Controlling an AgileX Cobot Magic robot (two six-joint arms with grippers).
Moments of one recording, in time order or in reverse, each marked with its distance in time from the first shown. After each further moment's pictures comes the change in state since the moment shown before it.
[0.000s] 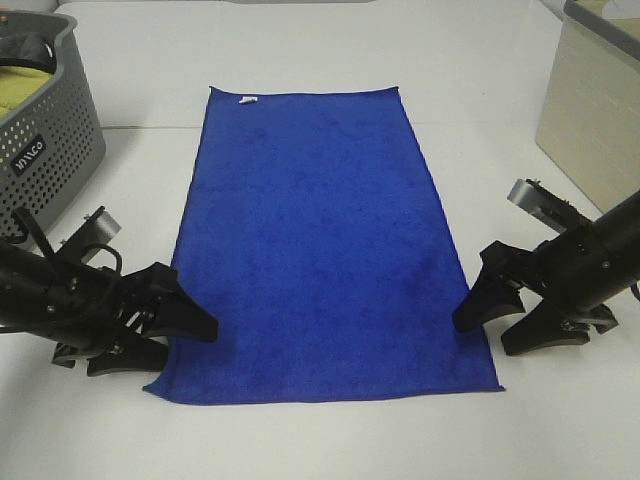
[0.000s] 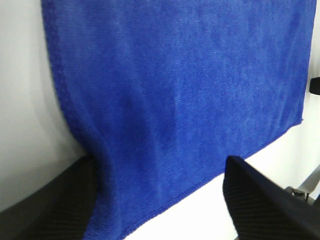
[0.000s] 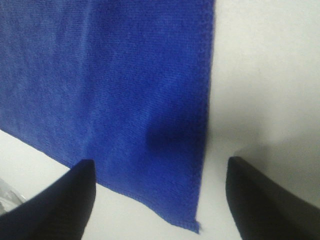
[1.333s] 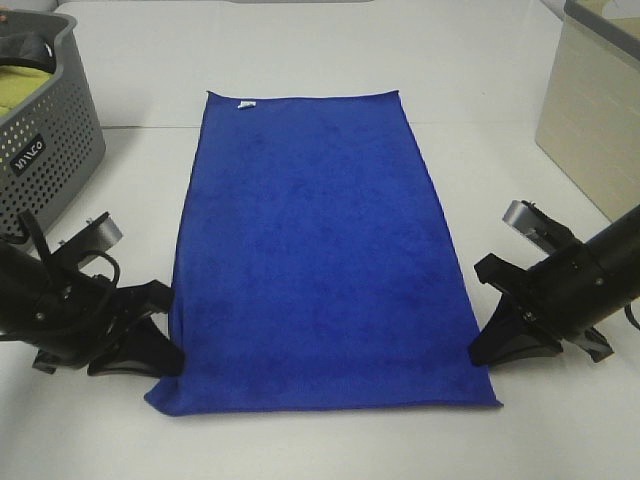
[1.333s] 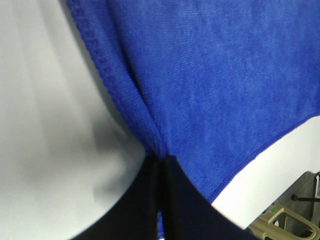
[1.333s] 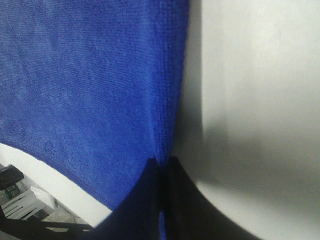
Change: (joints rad) left arm -0.026 -0.059 0.006 0.190 -0.037 -0.138; right arm 0.000 0.038 0.029 0.049 0.041 0.024
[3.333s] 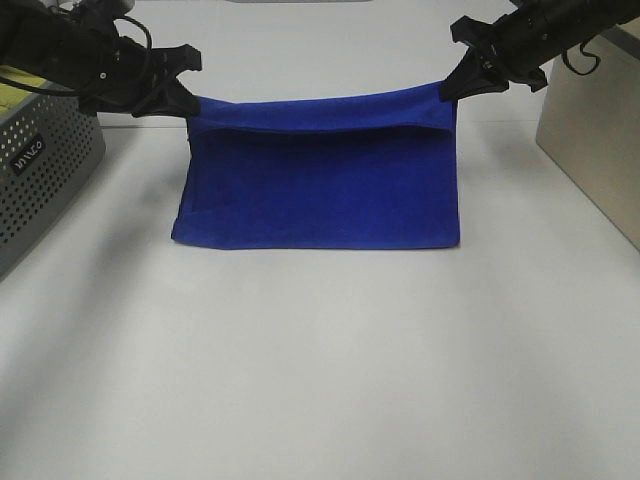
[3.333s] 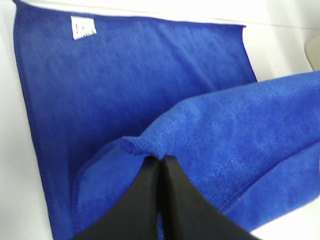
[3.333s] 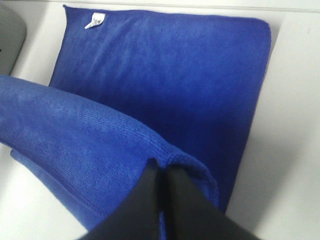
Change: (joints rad) left arm 0.051 0.240 -0.894 0.338 -0.134 -0.343; right arm 0.000 0.432 -1.327 -0.173 0.263 0.228
